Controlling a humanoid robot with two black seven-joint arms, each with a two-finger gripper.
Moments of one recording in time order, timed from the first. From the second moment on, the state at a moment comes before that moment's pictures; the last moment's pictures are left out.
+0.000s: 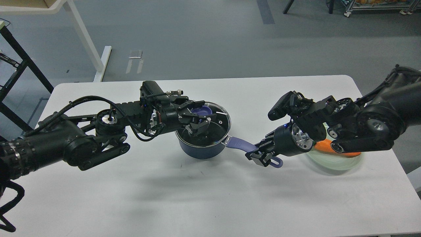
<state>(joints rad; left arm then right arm) -1.01 0.35 -0.05 -1.04 1.80 0.11 -0.33 1.76 -0.25 -1.06 1.43 -0.95 -0.10 0.35</state>
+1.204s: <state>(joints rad) -0.84 0.82 -0.04 -1.01 1.63 0.22 -0.45 1.75 -0.26 -1.04 1.43 -0.95 -0.10 0.36</state>
